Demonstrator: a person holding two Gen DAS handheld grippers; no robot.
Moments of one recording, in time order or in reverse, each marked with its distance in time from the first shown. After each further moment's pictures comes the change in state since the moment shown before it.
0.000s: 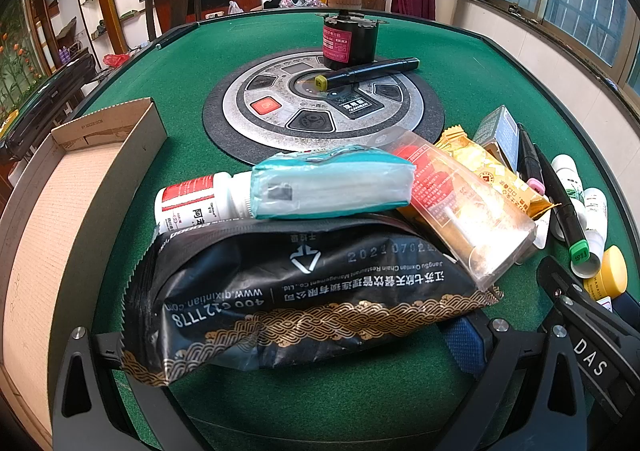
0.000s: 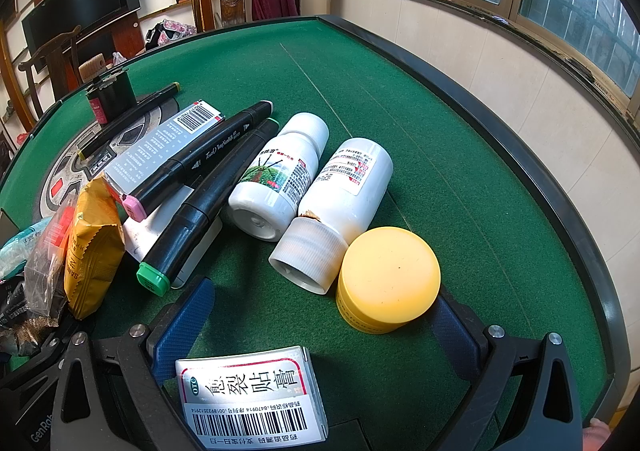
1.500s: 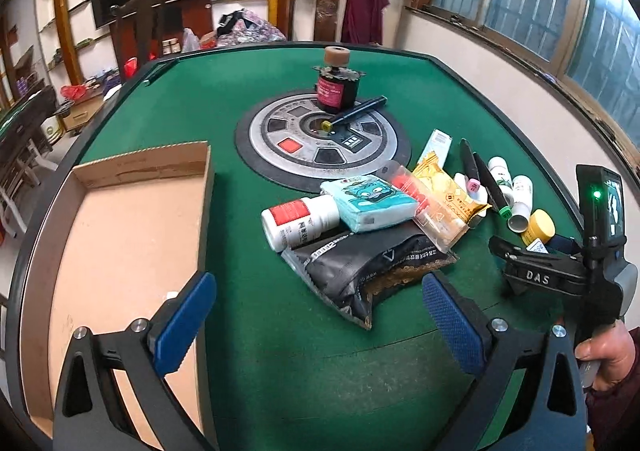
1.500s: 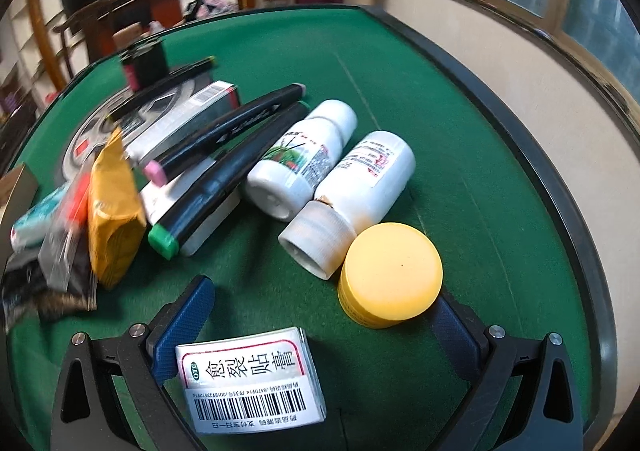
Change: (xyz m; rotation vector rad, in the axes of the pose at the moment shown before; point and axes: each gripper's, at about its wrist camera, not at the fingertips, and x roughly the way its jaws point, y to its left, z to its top) left arm -0.075 0.072 0.007 0.135 -0.062 -0.201; right arm -0.004 -0.007 -0.003 -0.145 0.051 0.104
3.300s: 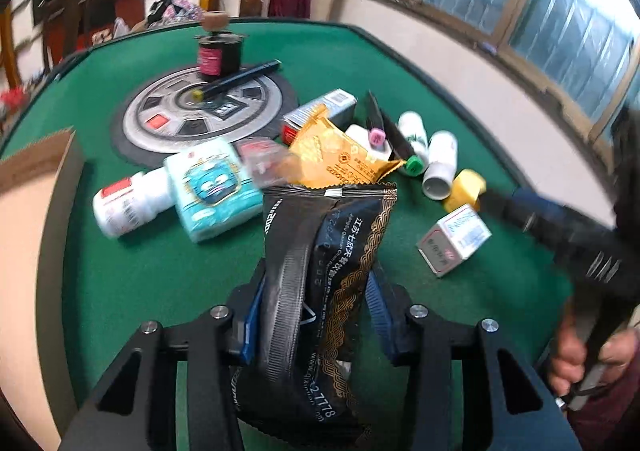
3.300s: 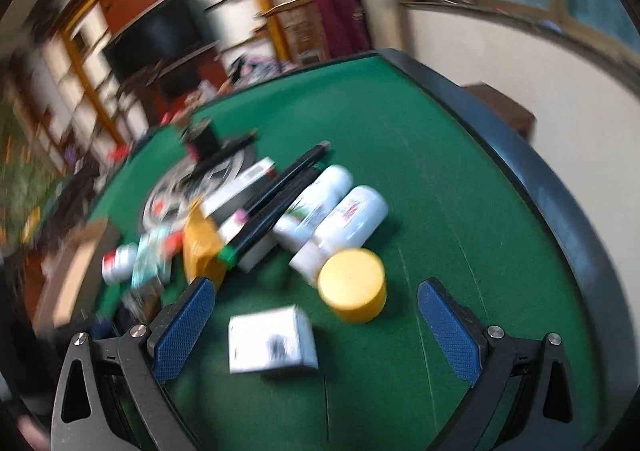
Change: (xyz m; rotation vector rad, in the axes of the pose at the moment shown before) left arm 0.023 -0.072 -0.021 0.038 0.066 -0.226; right arm -0.061 -0.044 -0.009 0.039 -0.164 0.260
